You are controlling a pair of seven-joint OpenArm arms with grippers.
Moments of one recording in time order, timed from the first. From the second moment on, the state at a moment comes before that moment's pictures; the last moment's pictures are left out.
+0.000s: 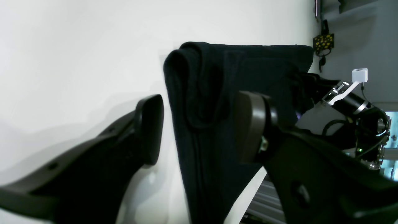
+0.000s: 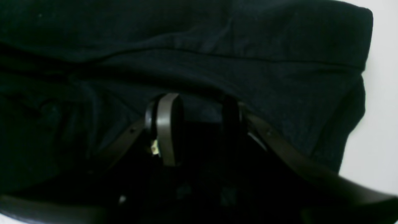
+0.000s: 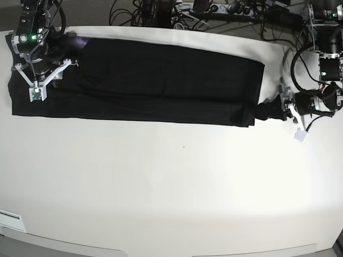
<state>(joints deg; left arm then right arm) -6.4 -35.7 -2.0 63.0 -87.8 -32.2 76.1 -26.4 15.0 19.4 113.8 11.6 10.5 -51.1</state>
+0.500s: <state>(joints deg) -6.0 -33.7 3.5 70.0 -87.0 -32.1 76.5 -26.5 15.0 19.4 113.8 11.6 10.5 -51.1</state>
